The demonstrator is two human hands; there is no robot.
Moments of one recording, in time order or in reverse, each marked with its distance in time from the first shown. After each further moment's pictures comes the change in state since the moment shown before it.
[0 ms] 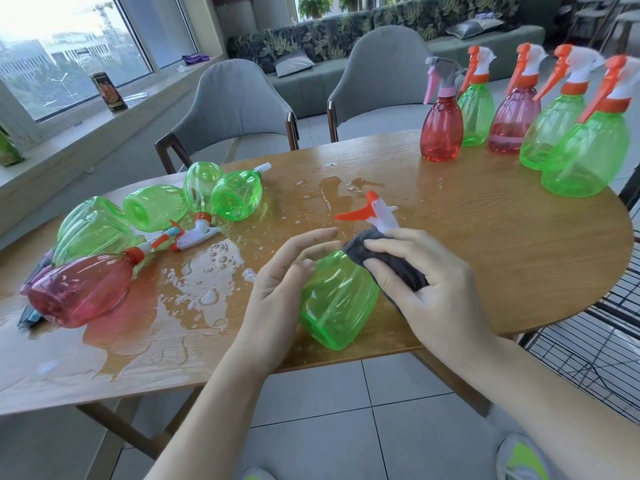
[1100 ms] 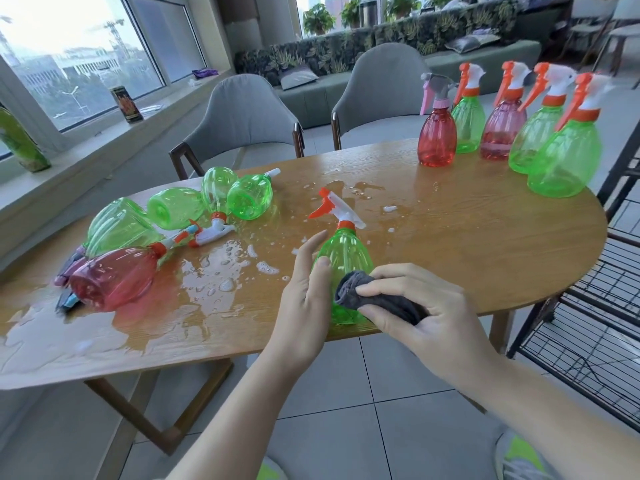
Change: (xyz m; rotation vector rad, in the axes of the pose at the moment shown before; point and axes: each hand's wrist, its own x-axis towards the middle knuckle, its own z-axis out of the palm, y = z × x) left_hand -0.026 -0.008 0.014 0.364 0.081 -0.016; right_hand -0.038 -0.035 -0.015 0.138 -0.172 -0.047
